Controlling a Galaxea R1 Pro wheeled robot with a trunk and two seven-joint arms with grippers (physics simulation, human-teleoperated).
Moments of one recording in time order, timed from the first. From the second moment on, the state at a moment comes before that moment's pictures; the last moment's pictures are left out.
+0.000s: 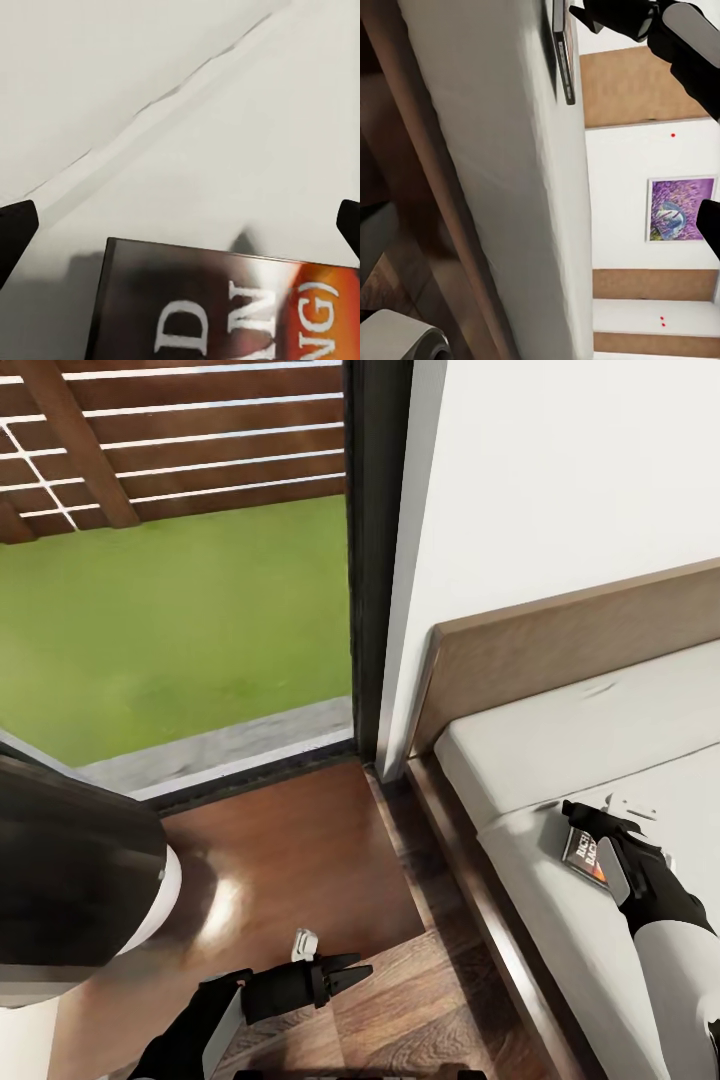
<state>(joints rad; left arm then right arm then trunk) -0.43 -0.06 -0.01 -0.66 0.21 0.31 -1.25 -0.81 -0.25 -0.32 -0.74 -0.13 0.25 -0.09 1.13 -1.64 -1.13</state>
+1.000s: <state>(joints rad) -0.43 -0.06 -0.01 -0.66 0.21 0.31 -1.25 -0.81 -0.25 -0.32 -0.74 -0.13 0.25 -0.09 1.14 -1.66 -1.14</state>
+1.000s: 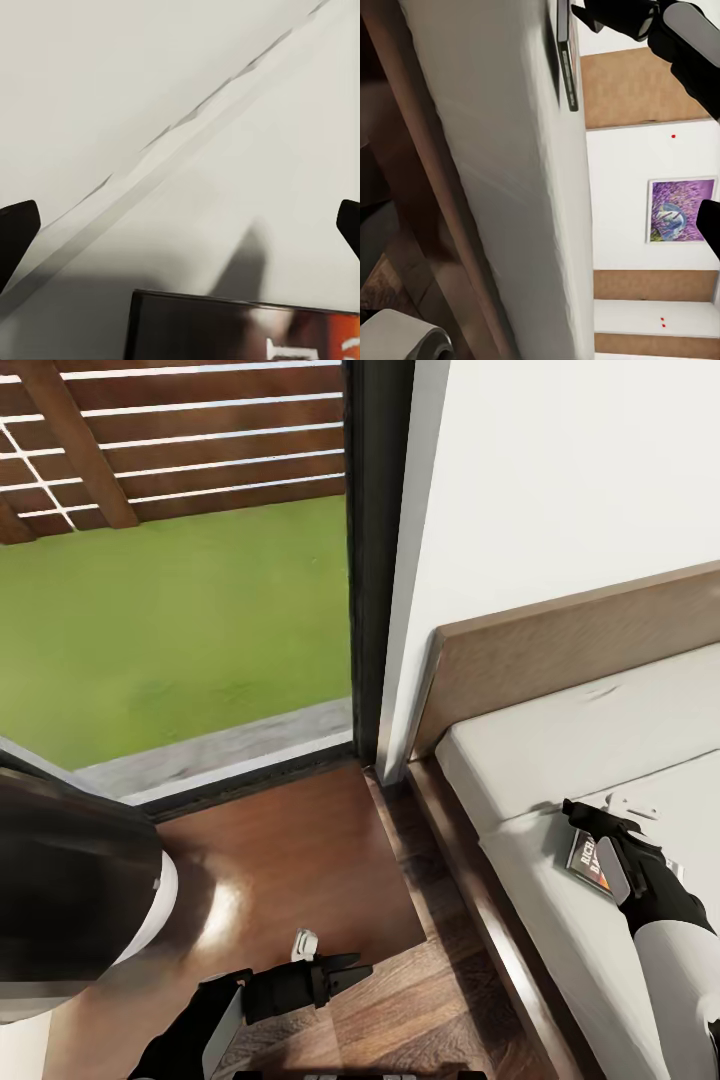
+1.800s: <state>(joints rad) -0.43 -0.06 -0.01 -0.66 0.21 0.31 -1.25 -0.81 -0.25 -0.32 -0.74 -0.13 0.25 -0.09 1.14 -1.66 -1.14</state>
